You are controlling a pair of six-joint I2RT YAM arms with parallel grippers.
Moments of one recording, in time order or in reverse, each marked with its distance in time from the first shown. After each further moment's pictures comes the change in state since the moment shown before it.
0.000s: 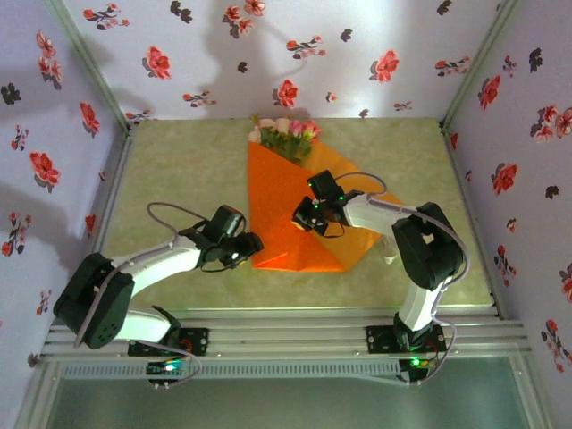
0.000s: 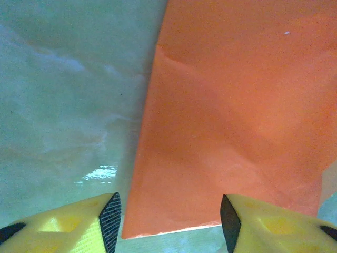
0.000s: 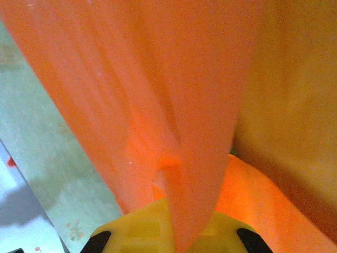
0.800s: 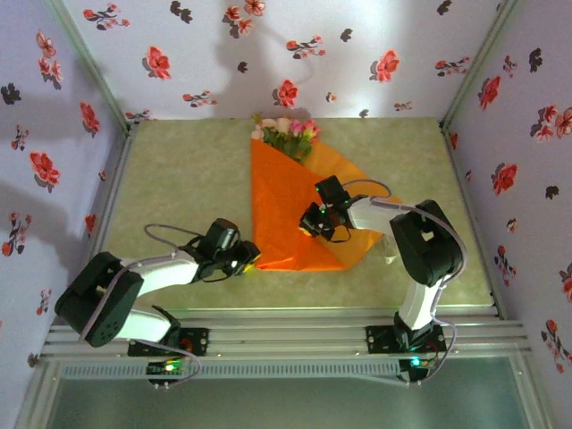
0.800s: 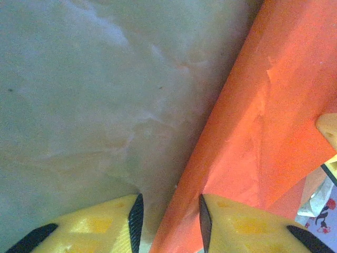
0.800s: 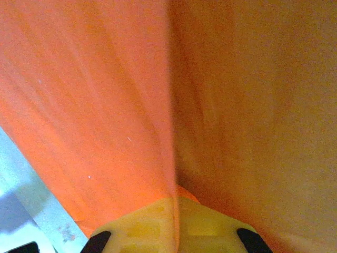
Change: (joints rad) left arm 0.005 0.013 -0.201 0.345 0.042 -0.209; right arm -0.046 0.024 -0.068 0.034 -0.038 -0.020
